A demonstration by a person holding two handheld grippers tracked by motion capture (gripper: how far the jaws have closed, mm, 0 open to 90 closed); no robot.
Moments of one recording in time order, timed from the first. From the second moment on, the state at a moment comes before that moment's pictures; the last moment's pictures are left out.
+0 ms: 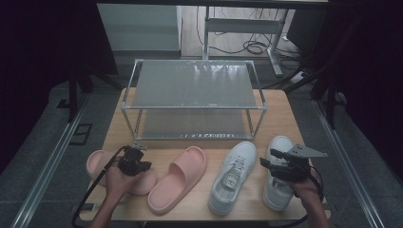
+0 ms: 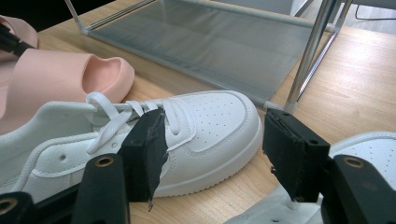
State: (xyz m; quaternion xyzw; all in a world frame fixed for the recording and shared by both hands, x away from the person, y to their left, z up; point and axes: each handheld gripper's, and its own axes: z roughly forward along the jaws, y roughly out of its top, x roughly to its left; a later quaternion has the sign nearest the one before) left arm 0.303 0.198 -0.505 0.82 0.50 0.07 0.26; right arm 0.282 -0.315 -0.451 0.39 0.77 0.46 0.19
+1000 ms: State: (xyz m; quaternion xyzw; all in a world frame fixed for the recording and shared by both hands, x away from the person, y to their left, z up) left arm 0.240 0.308 -0.451 0.72 0.56 0.15 0.37; right arm 0.281 -0.317 -0.449 0.39 0.77 0.46 0.19
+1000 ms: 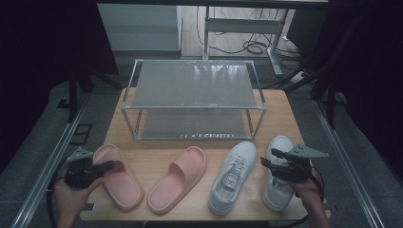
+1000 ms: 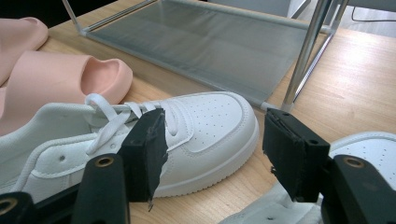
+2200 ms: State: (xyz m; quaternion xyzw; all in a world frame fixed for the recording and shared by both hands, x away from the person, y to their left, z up) left arm 0.271 0.372 -0.512 0.68 0.64 0.14 0.33; right arm 0.282 -0.319 -0.450 0.40 0.77 0.46 0.19
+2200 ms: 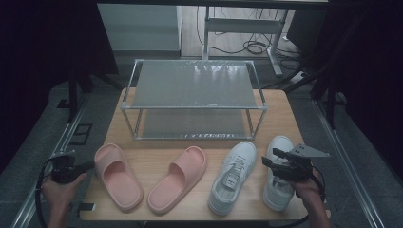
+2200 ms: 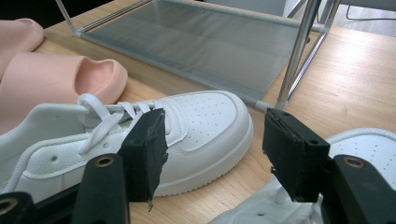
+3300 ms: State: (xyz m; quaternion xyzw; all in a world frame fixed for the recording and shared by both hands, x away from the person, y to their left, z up) left arm 0.330 0.285 -0.507 0.74 0.57 0.10 0.35; right arm 0.279 -0.320 -0.447 0.40 0.77 0.46 0.20
